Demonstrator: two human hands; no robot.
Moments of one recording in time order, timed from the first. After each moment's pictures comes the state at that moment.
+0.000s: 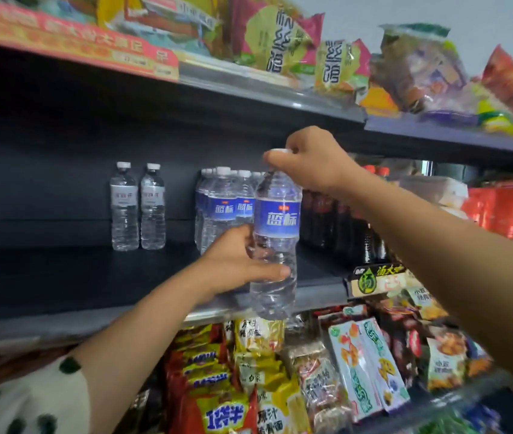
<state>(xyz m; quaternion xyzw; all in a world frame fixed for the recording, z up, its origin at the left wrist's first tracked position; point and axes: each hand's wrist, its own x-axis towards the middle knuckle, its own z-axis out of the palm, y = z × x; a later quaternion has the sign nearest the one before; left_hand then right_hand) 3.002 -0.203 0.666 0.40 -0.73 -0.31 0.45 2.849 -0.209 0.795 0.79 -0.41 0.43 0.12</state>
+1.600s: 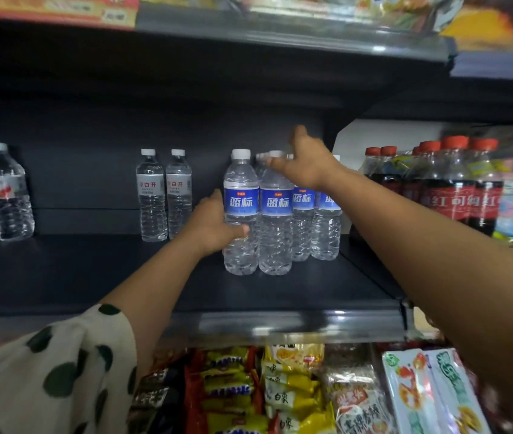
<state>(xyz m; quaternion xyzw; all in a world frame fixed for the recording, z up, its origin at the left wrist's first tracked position) 3.042 -0.316 0.691 0.65 -0.61 -0.03 0.45 2.877 -0.394 0.784 0.83 -0.40 0.40 -0.01</state>
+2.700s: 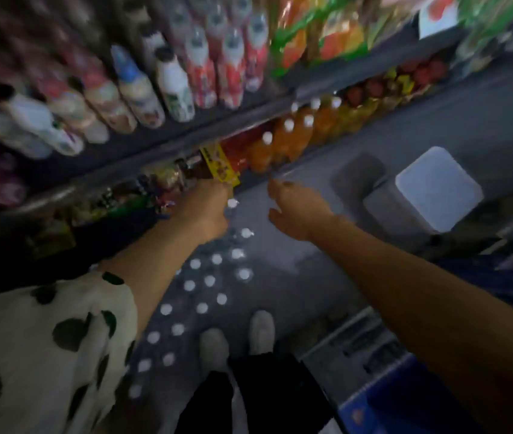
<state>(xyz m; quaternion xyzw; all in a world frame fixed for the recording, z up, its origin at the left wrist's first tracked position) 2.969 -0.125 0.008 0.59 -0.75 -0.30 -0.07 2.784 -0.122 -0.004 0.75 -0.60 -0.11 -0.25</state>
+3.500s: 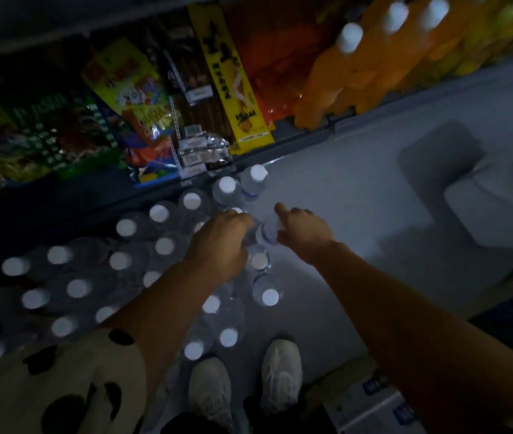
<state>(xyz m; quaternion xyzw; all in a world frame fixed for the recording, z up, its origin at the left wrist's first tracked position) 2.987 -0.102 -0.330 0.62 -0.70 -0.36 -0.03 2.817 -0.135 -0.367 0.75 -0.57 -0.17 -0.29</state>
